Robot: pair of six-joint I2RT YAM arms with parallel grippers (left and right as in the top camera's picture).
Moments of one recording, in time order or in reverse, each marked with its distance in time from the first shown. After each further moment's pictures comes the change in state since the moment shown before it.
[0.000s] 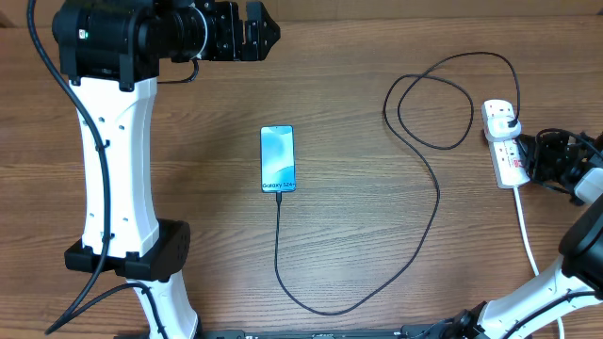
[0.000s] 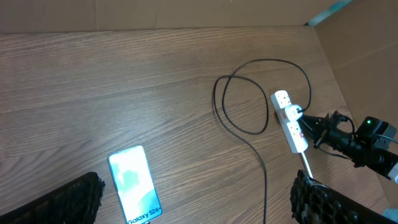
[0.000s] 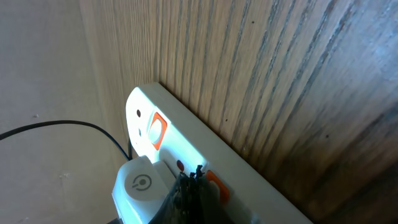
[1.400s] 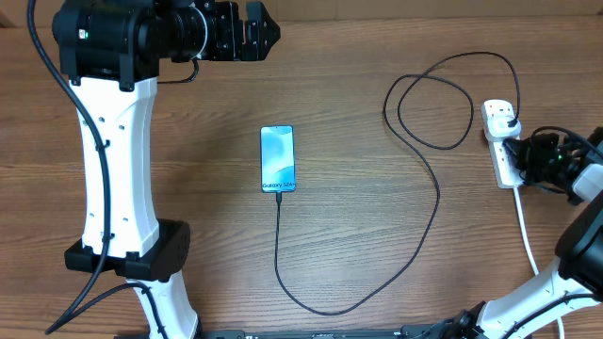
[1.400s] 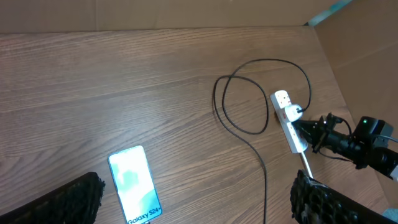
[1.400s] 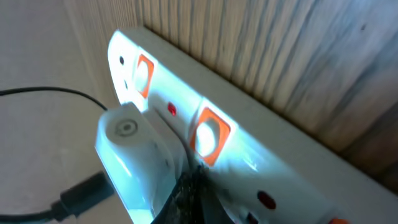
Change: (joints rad) left arm 0.000 0.000 0.000 0.000 0.000 0.000; right arm 0.029 -0.021 0.007 -0.134 -0.054 -0.008
